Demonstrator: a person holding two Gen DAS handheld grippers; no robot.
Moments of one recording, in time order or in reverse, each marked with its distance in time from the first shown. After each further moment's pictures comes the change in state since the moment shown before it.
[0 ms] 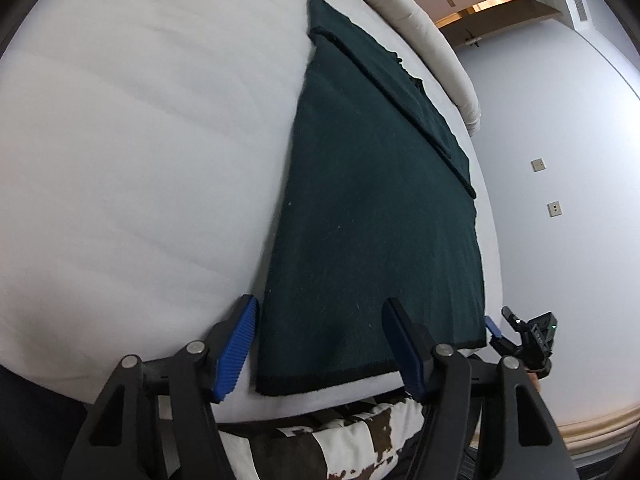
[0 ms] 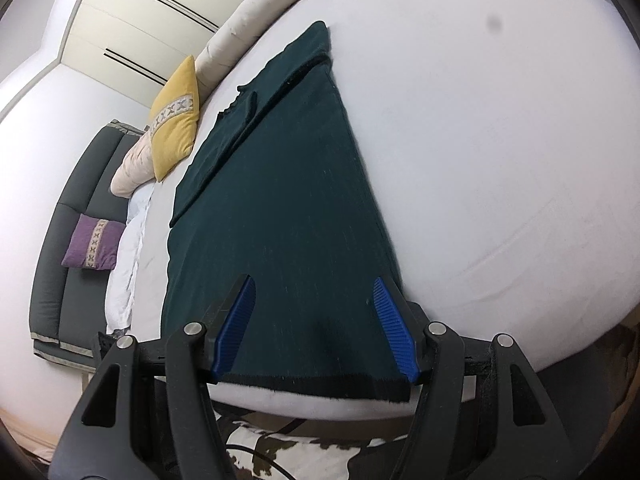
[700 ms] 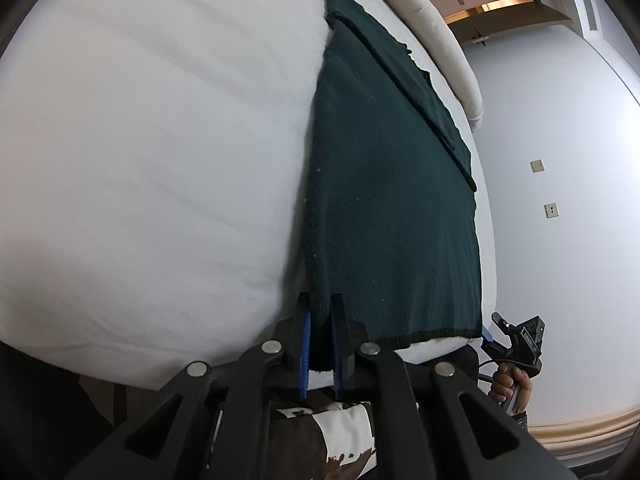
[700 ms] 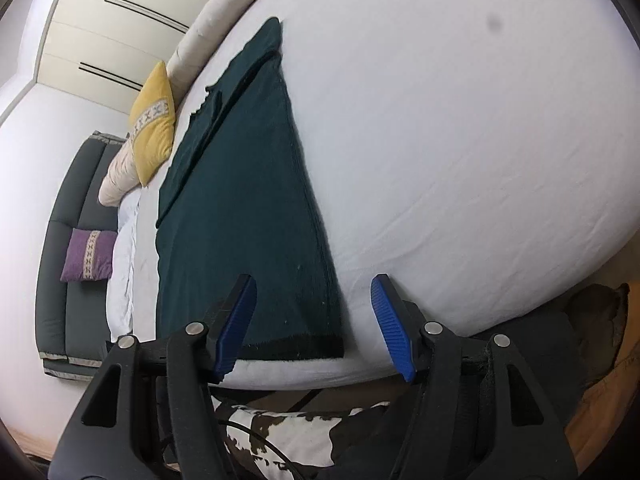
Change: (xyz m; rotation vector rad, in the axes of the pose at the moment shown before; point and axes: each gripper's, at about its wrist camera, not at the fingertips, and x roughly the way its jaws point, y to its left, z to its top) left arm 0.005 0.012 -0.002 -0.036 0.049 -0.018; right arm -0.025 -0.038 -0.001 0.094 0.062 -0.038
